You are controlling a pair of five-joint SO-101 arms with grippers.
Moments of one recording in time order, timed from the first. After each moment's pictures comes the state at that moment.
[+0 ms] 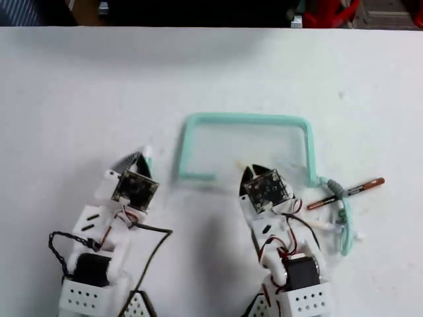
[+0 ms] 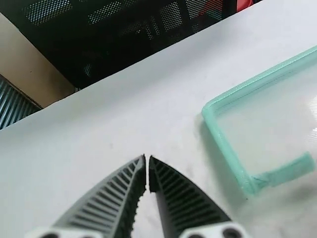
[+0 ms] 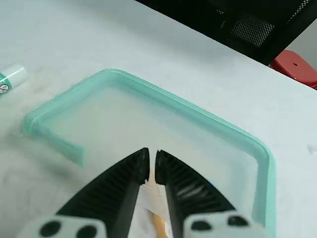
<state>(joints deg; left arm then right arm) 4.5 -103.6 97.2 37.3 -20.3 -16.0 -102.6 96.4 39.3 20.7</state>
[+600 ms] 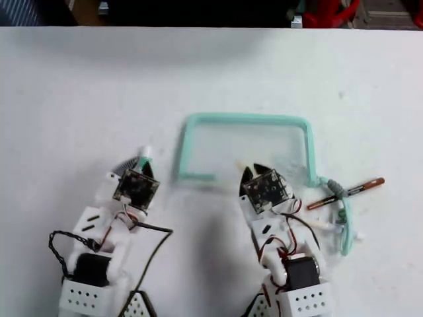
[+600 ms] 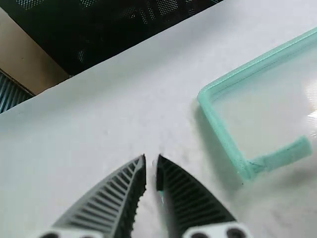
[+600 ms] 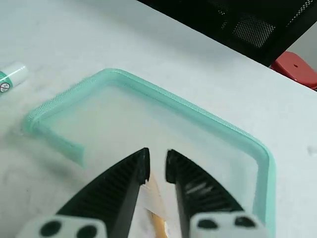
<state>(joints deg) 4.4 -103.6 97.2 40.7 -20.3 -16.1 -102.6 96.4 39.3 21.2</state>
